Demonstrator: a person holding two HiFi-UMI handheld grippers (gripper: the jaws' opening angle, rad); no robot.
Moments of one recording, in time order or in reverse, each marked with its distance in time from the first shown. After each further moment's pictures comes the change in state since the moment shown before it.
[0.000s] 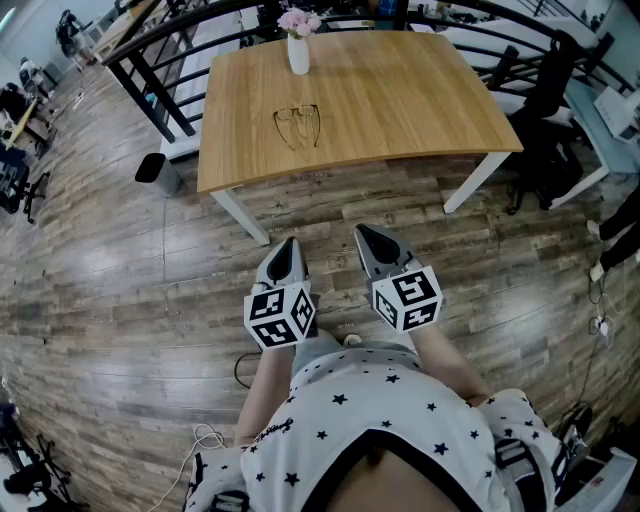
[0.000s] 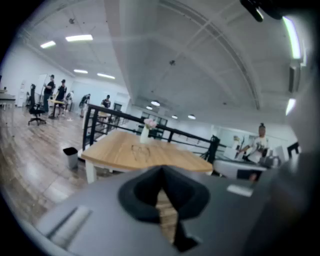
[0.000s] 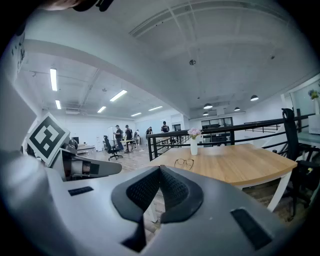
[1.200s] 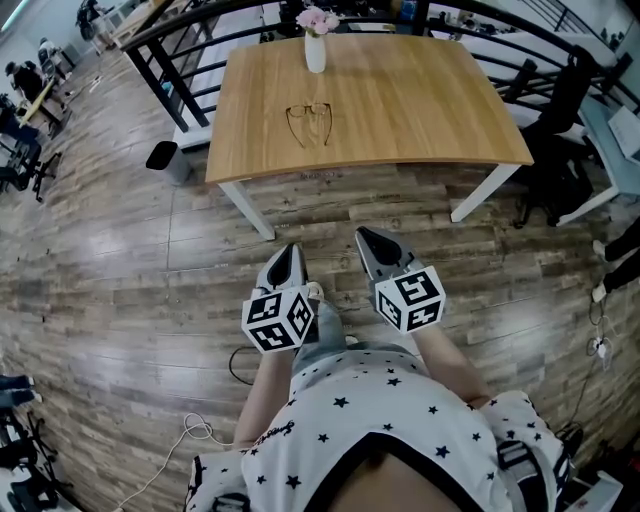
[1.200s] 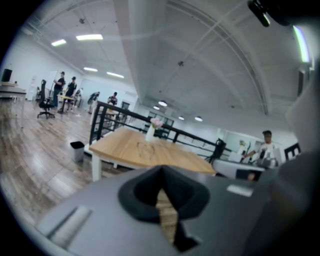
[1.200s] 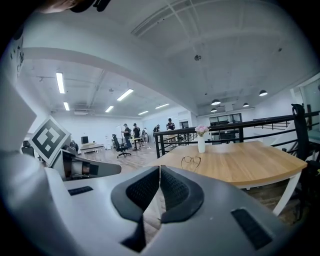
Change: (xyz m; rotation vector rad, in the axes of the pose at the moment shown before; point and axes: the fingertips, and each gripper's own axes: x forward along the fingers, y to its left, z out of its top) left arm -0.012 -0.004 -0.016 -0.085 -0.002 0.065; right arm -0.003 -0.003 -0.005 -0.014 0.036 0.104
